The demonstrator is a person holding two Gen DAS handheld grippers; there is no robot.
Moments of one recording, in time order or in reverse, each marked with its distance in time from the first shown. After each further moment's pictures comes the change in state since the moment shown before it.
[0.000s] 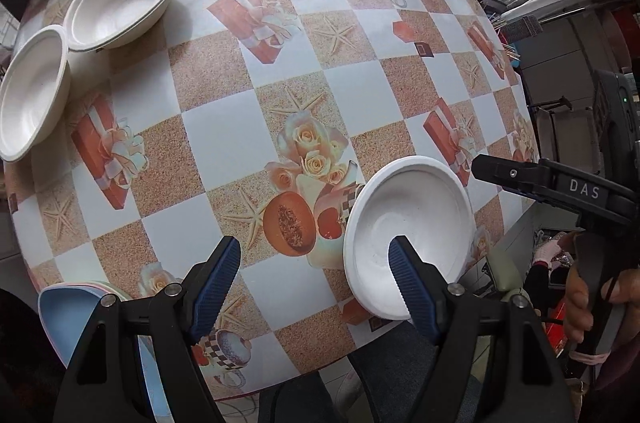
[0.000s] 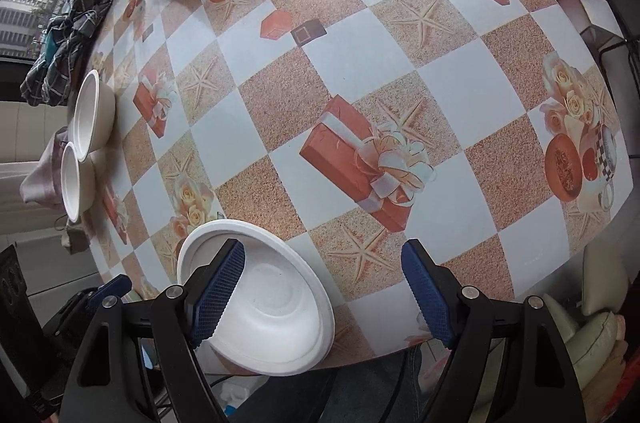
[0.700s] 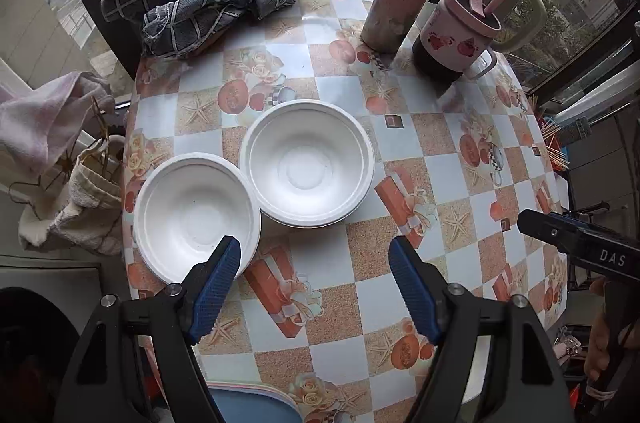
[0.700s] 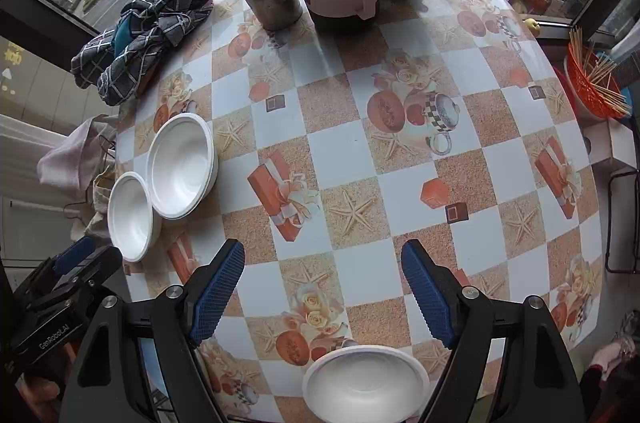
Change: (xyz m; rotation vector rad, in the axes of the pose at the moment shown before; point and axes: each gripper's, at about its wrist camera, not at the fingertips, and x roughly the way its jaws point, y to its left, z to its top) left arm -0.101 0.121 0.086 -0.184 -0.263 0.183; right arm -0.030 0.172 0.095 -0.292 -0.105 -0.012
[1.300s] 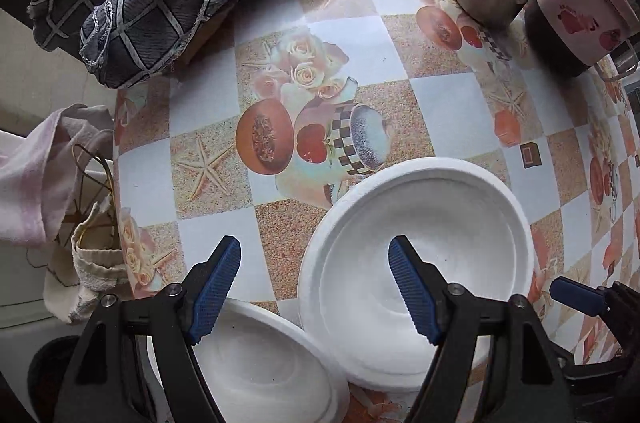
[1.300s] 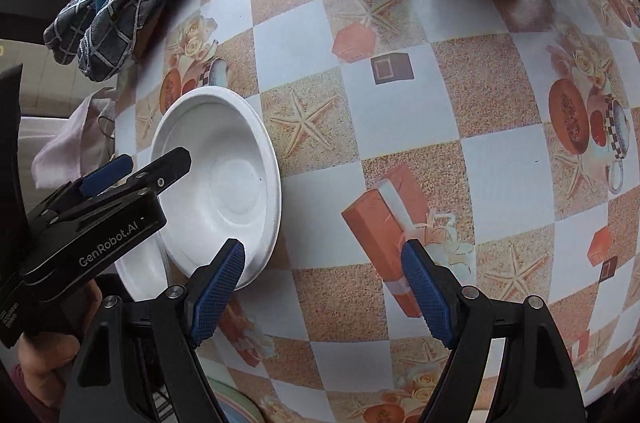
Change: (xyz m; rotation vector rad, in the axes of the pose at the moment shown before) left arm 0.139 0.045 0.084 0.109 0.147 0.207; right arm 0.134 0.079 0.039 0.008 0.179 0.123
